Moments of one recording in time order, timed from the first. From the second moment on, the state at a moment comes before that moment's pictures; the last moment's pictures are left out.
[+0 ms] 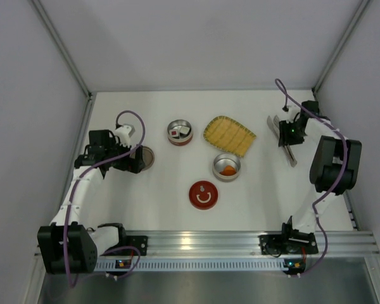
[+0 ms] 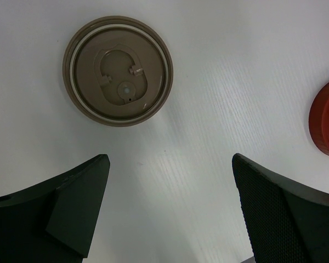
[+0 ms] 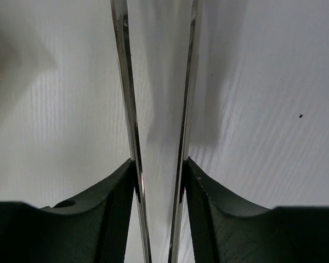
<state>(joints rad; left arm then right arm) 0.04 1.13 0.85 -0.59 0.40 0.21 -0.19 1.84 1.29 -0.55 -0.26 -0.29</state>
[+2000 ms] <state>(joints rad) -0.31 1.55 1.15 -0.76 0.12 0.26 -0.19 1.04 1.02 -0.92 -0.68 -0.50</state>
